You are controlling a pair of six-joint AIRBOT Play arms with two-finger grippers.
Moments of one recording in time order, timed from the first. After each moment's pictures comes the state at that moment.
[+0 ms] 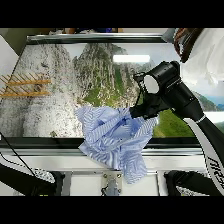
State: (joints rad) left arm 0.61 -1.84 2.00 1.55 -0.93 -1.03; right arm 0.61 -1.36 1.59 -1.63 1.84 1.95
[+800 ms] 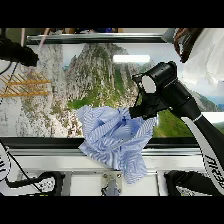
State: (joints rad) left arm 0.06 -1.42 2.00 1.36 -1.53 -1.10; right arm 0.61 -1.38 1.59 -1.63 1.84 1.95
